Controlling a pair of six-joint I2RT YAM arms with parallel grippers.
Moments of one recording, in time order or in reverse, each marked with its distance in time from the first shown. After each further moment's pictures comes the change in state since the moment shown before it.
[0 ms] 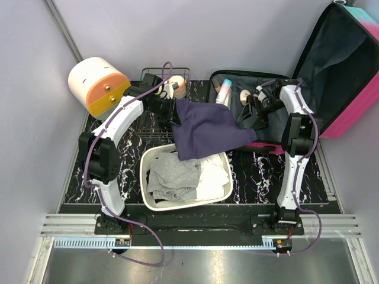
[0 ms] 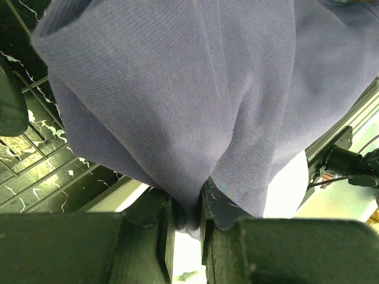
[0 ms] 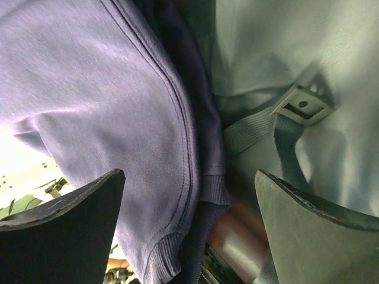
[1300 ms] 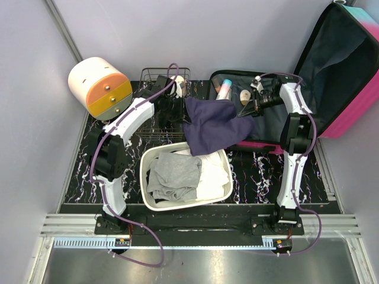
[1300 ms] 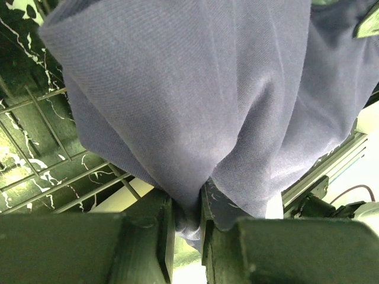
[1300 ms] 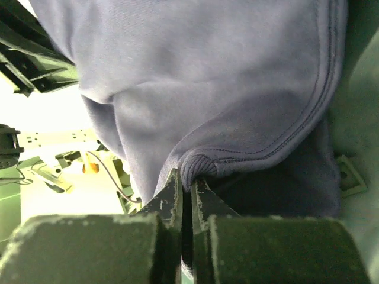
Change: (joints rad) left arm -0.090 0.078 0.010 0.153 -0.124 -0.263; right arm 0.007 0.069 0.077 -0.011 -0.270 -0.142
